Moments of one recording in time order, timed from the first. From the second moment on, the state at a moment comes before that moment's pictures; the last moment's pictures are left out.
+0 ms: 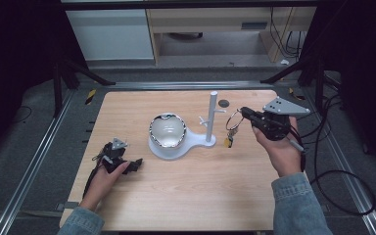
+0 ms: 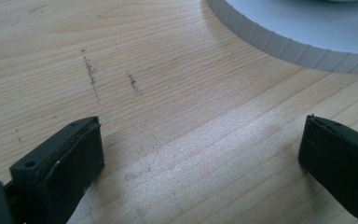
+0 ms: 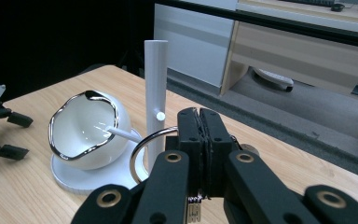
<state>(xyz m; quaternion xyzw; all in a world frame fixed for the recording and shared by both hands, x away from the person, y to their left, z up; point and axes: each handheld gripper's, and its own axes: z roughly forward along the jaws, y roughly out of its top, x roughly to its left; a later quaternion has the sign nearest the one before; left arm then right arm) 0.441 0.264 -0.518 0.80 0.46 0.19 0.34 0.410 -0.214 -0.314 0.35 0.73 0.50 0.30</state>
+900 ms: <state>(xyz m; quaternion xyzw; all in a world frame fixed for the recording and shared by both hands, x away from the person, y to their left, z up) 0.441 0.264 -0.518 0.80 0.46 0.19 0.34 0.419 -0.200 -0.304 0.34 0.73 0.51 0.30</state>
